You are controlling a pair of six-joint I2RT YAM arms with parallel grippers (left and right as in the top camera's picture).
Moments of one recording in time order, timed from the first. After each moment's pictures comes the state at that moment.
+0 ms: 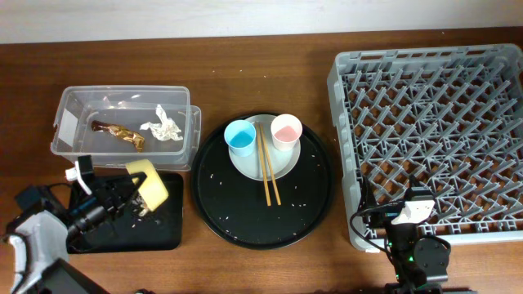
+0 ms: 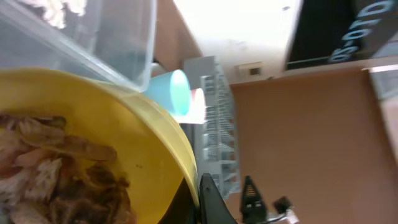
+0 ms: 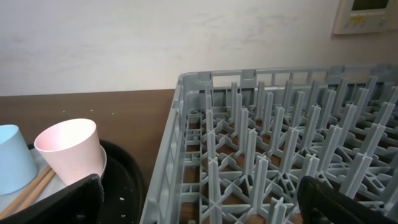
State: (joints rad) left arm 0.73 1.47 0.79 -0.91 1.37 0.24; right arm 0.03 0.01 0.01 -0.07 -0.01 0.07
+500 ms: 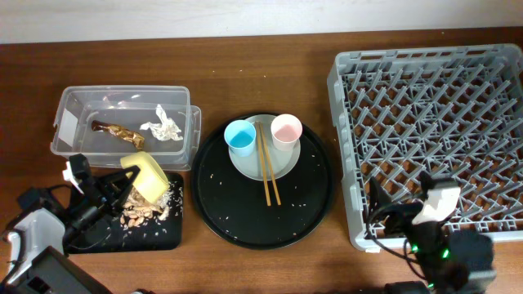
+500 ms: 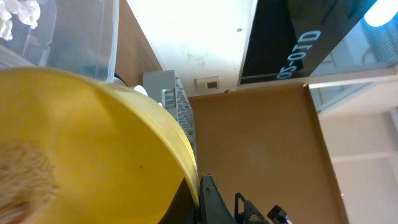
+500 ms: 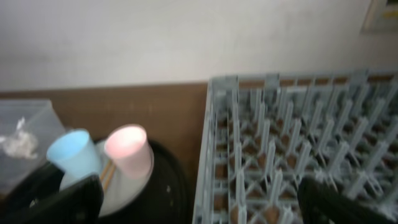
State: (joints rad) left arm 0.75 1.53 0.79 -0.89 1.54 0.20; right arm 0.03 0.29 0.58 -0.56 -0.11 0.11
